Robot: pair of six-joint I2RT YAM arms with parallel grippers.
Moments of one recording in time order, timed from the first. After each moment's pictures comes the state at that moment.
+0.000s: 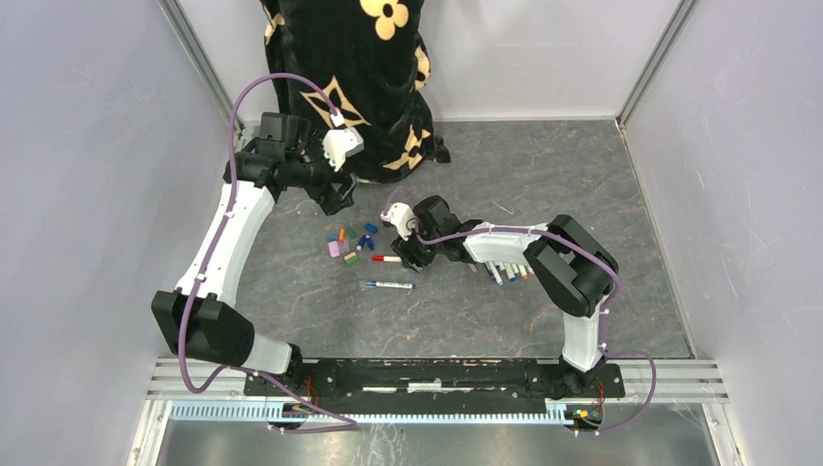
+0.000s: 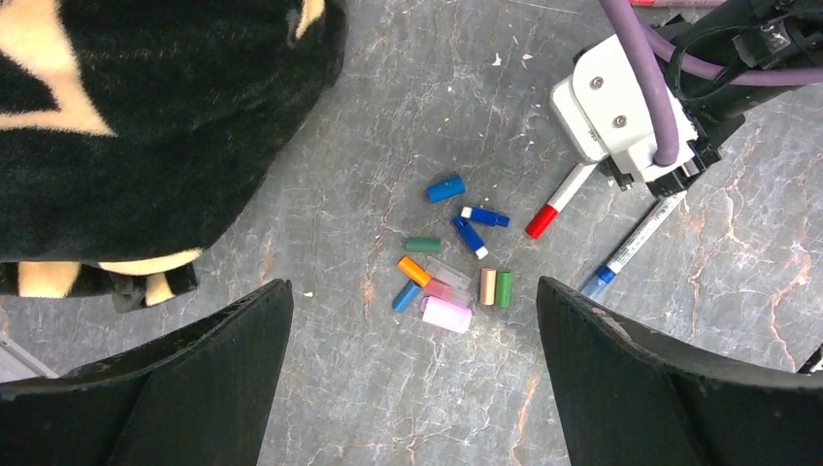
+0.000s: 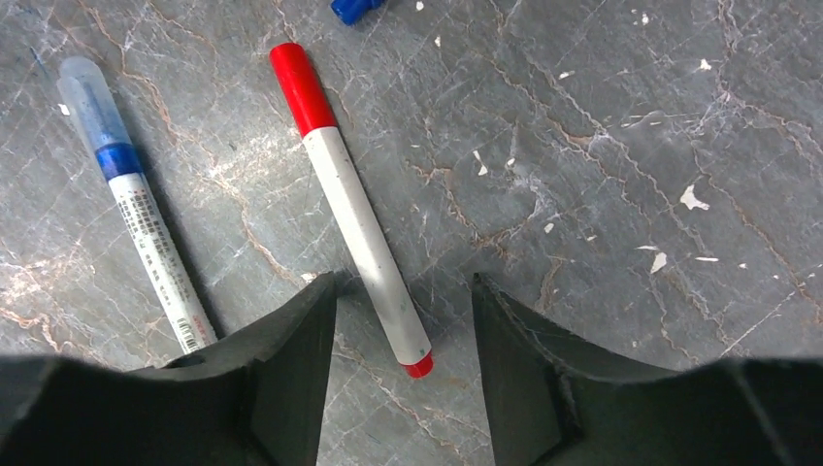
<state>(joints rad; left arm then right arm) -0.18 1.44 1.48 -0.89 0.47 0.70 0.80 1.93 1.12 0.01 -0.23 -0.23</state>
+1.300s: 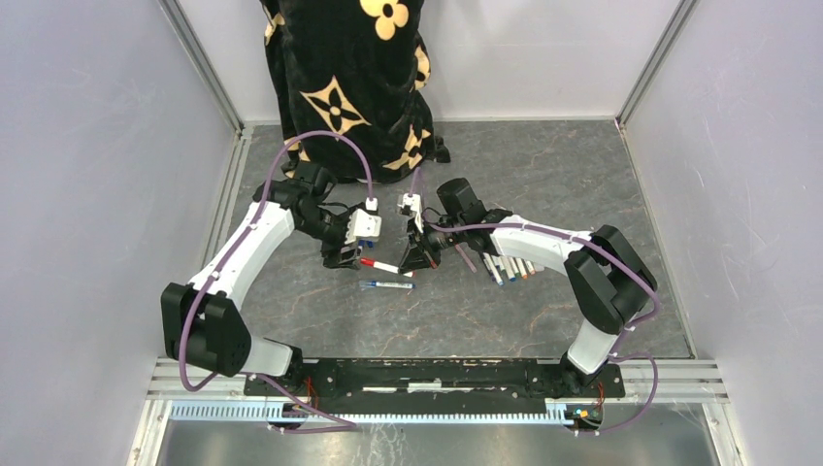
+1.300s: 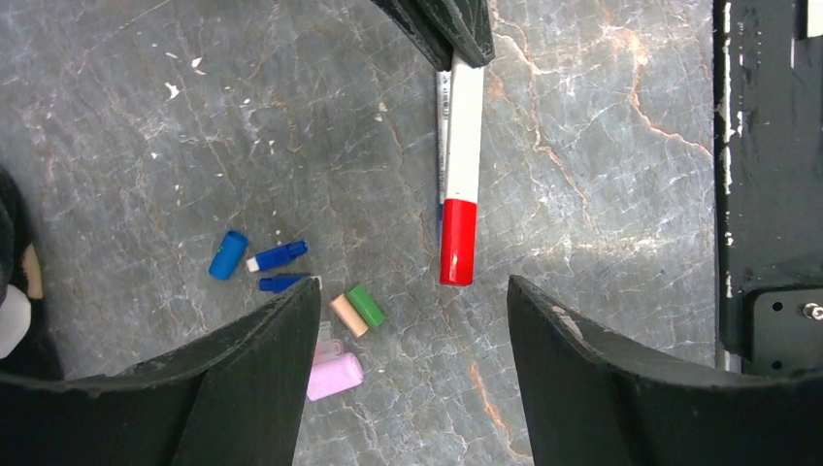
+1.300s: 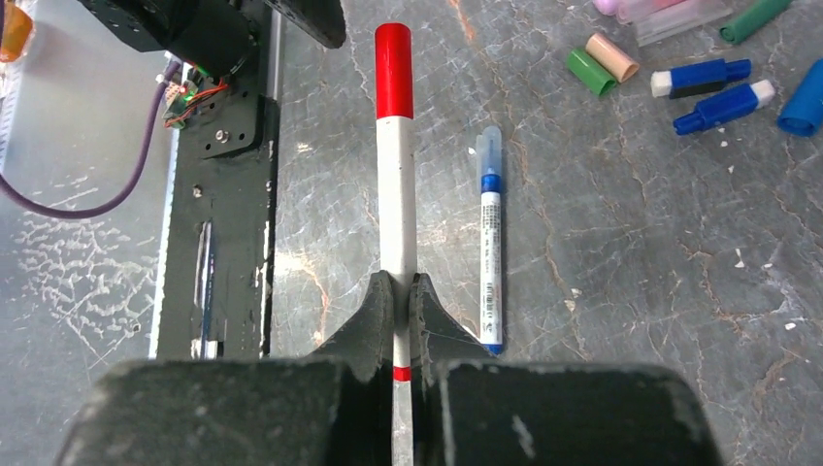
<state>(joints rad) -0.27 1.40 1.18 -1.10 0.71 1.34 0.71 1.73 1.07 -0.03 -0.88 -0.13</state>
